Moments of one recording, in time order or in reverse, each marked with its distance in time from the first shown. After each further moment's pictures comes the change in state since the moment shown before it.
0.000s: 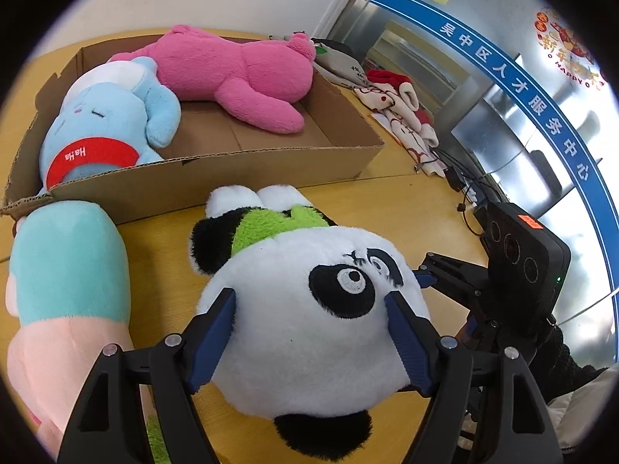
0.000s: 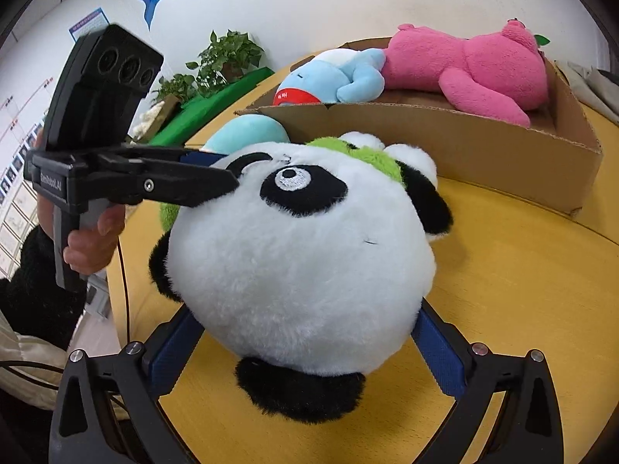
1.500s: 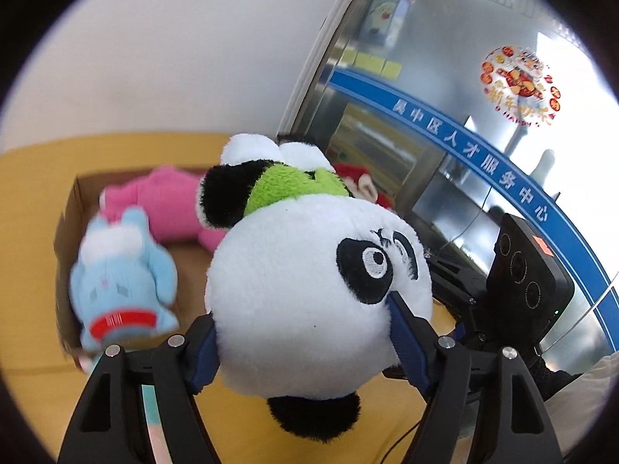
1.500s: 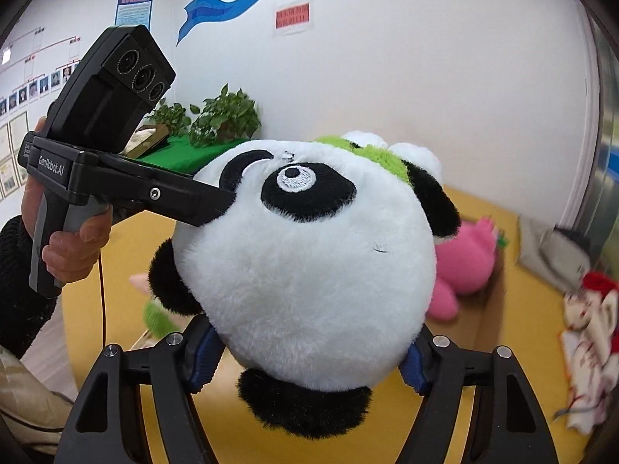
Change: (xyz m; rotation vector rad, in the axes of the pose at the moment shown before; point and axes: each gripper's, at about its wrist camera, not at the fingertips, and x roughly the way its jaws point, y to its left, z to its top) left arm -0.103 -0.038 0.084 0.144 -0.303 -0.063; right arm -0.082 0.060 0.106 -0.334 -0.307 -0.297
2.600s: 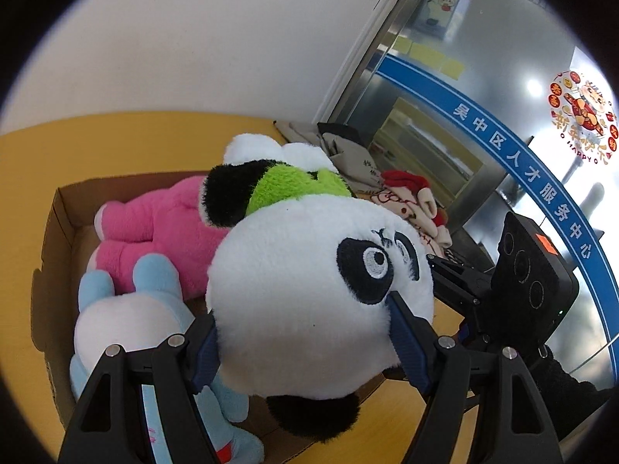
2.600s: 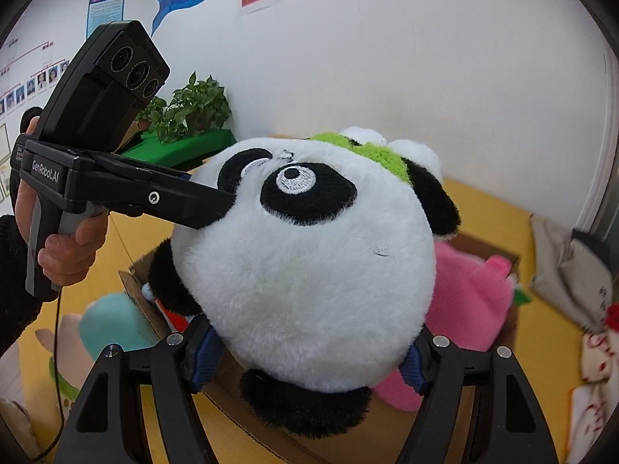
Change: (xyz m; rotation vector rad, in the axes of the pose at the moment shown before) left arm 0.131 0.136 0.058 -0.078 0.126 0.011; right arm 0.174 -0.115 0.014 0.088 0.111 0.059
